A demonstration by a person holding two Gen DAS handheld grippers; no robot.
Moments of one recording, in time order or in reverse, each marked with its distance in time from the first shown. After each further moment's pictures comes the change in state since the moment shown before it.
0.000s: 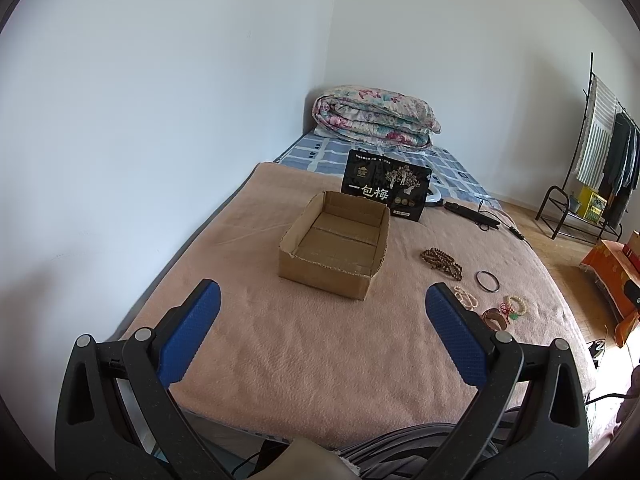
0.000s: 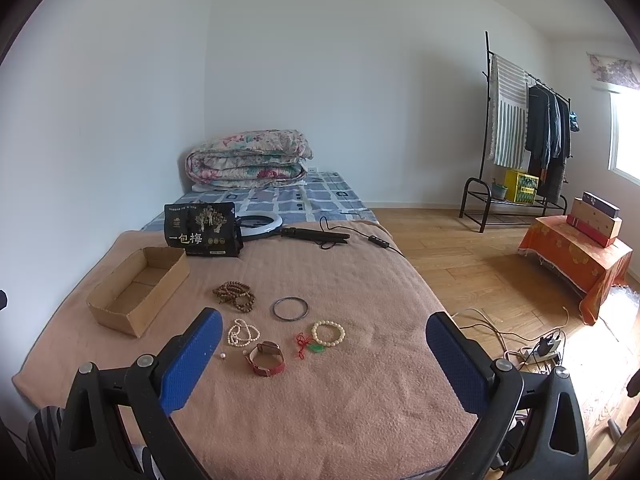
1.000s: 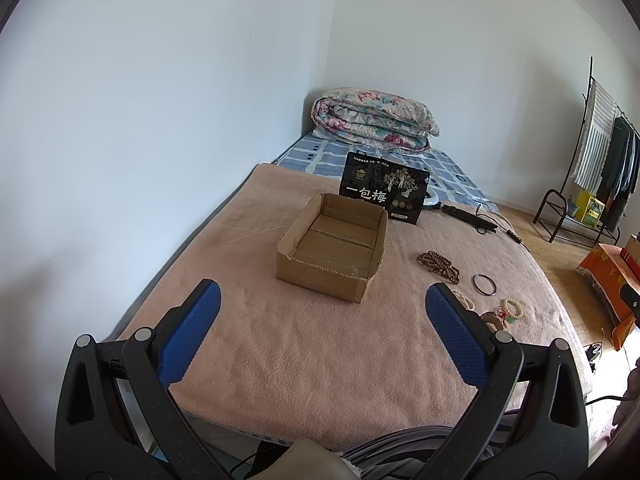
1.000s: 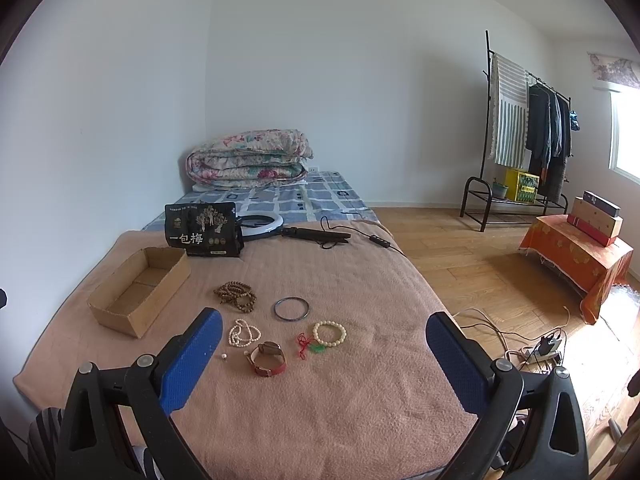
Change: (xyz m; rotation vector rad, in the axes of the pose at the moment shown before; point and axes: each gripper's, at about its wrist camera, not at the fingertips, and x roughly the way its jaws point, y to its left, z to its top) left arm -0.004 0.001 0.004 -0.006 -0.002 -0.004; right arm 0.001 0.001 -0.002 -0.001 -0.005 0.002
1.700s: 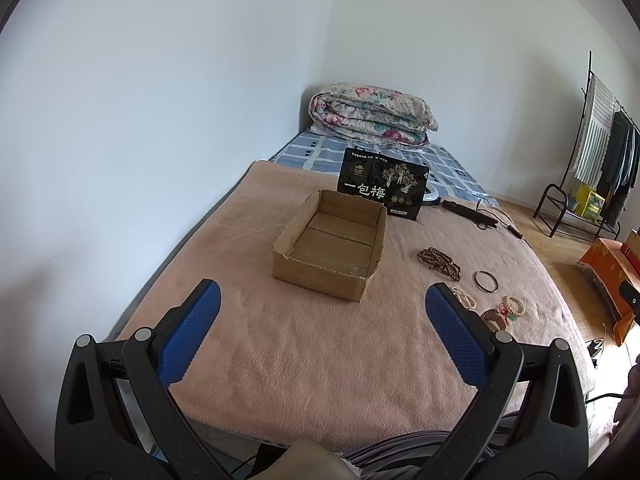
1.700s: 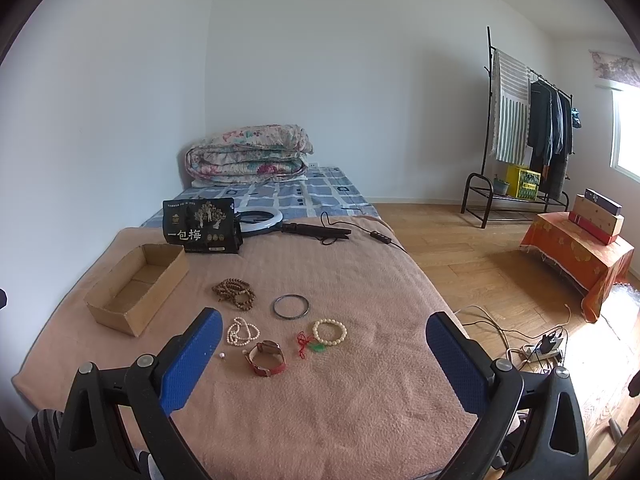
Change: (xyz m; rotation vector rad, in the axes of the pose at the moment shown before) left arm -0.003 0.000 0.000 -0.001 0.001 0.000; right arm 0.010 0.000 0.000 0.000 0.017 0.002
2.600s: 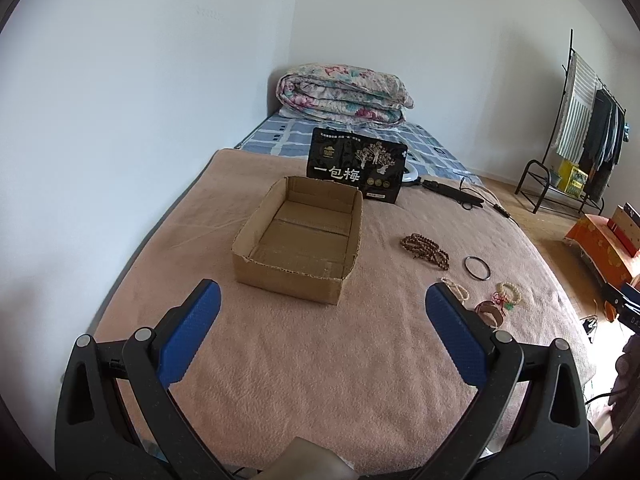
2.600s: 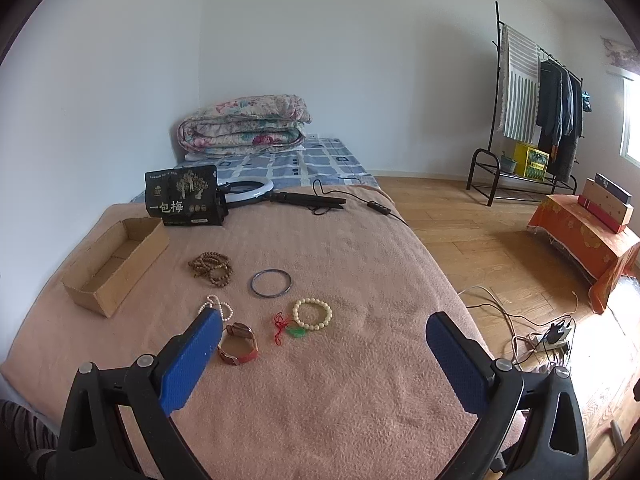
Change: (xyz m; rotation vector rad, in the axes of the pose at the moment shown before) left arm 0.065 -0.031 0.002 0.073 0.085 -0.089; right arm 0.068 -0.035 -0.014 -0.009 0.108 0.024
